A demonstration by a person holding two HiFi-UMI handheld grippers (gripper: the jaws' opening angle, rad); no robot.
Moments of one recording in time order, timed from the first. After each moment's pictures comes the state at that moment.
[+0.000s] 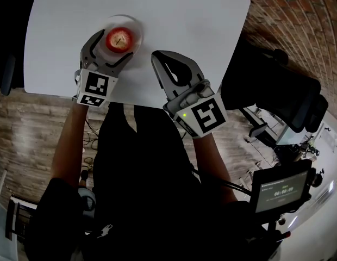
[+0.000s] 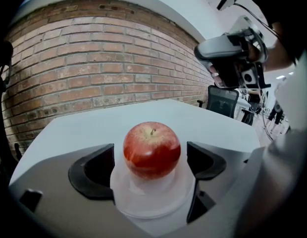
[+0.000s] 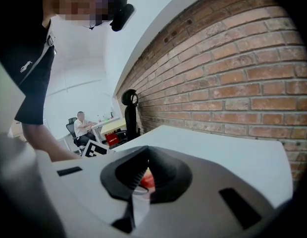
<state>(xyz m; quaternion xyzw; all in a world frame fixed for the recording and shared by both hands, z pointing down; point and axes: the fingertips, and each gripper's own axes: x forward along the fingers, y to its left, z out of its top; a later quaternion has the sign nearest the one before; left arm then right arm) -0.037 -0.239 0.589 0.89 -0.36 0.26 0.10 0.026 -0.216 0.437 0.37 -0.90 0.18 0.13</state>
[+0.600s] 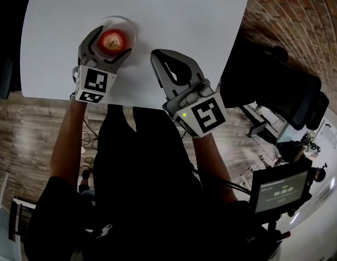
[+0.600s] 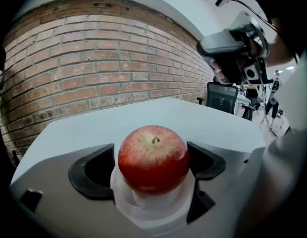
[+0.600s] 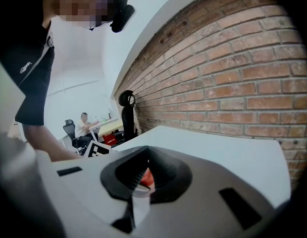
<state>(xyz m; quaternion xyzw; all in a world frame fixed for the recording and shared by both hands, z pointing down) -0.032 -0.250 0.589 0.89 -0.35 0.28 0.08 0.034 -0.218 0.436 0.38 -0.90 0.18 0.12</state>
